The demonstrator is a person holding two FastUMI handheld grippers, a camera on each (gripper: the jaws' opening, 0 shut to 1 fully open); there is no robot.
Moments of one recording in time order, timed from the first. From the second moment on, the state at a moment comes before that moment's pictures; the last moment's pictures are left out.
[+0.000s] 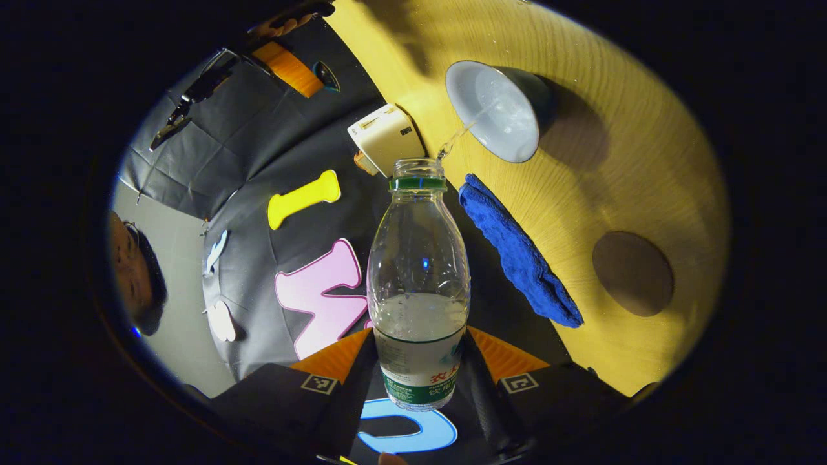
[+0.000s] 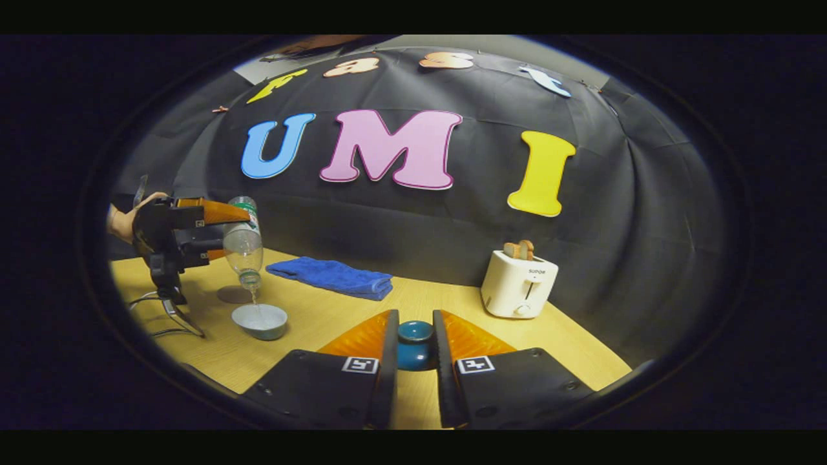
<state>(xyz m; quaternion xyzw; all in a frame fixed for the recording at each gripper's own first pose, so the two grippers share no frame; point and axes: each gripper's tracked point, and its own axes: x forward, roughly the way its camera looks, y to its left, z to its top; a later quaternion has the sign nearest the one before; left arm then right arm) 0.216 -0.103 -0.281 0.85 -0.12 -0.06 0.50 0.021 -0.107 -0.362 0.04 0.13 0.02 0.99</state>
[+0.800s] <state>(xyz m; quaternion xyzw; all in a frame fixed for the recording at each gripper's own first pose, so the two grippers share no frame) 0.218 -0.089 -0.268 0.82 -0.10 -0.05 0.57 0.022 -0.104 -0.358 0.05 0.13 0.02 0.99</state>
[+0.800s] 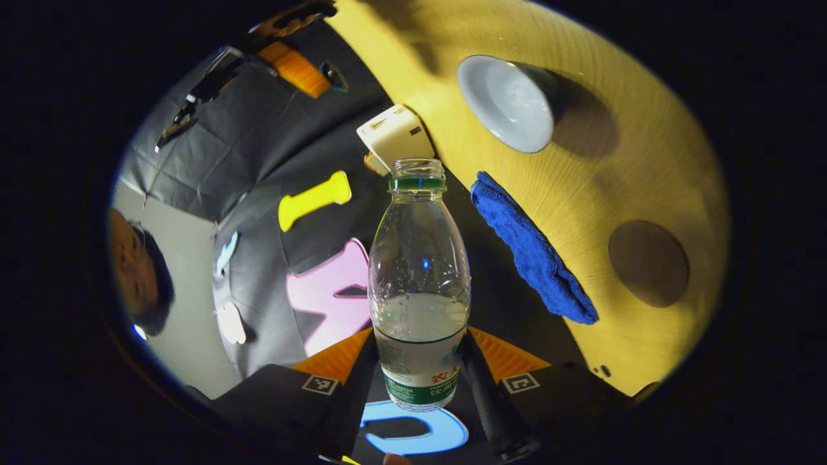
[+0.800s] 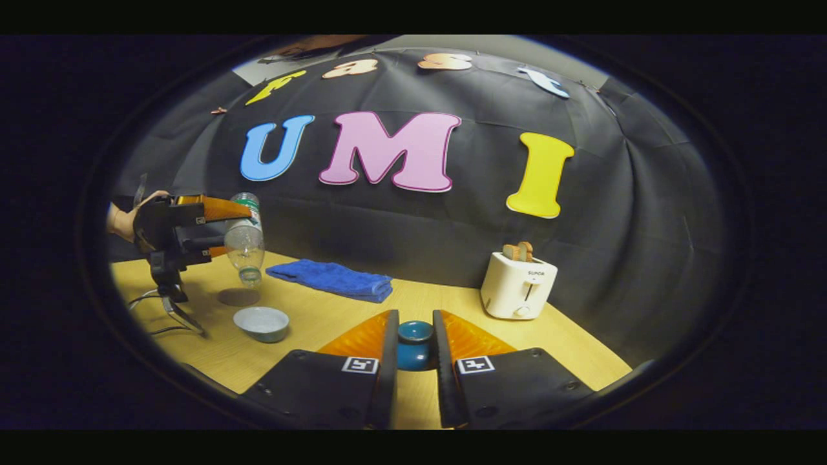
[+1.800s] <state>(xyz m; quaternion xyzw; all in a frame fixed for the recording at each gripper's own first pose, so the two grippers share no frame) 0.228 -0.055 -0.300 -0.02 0.10 -0.08 0.99 0.027 -0.086 -0.360 0.05 0.13 0.03 0.99</state>
